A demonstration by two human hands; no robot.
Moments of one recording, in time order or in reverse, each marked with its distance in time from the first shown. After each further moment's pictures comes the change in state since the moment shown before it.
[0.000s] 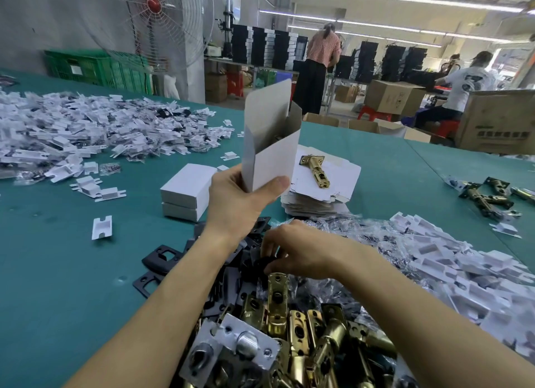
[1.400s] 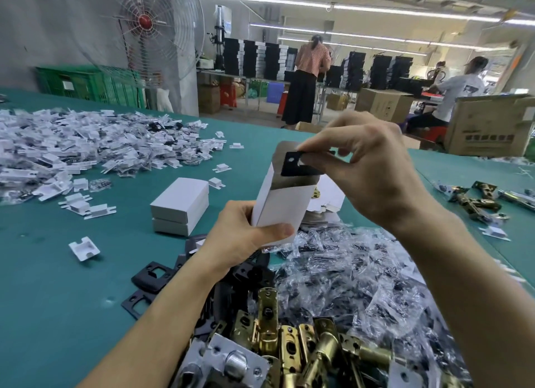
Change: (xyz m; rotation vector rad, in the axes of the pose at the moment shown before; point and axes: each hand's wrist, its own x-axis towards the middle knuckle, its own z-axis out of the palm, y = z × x) left_hand -0.009 -0.002 0.001 0.131 -0.344 -0.218; right_hand -0.062 -0.010 -0.101 0.059 1.000 -0.099
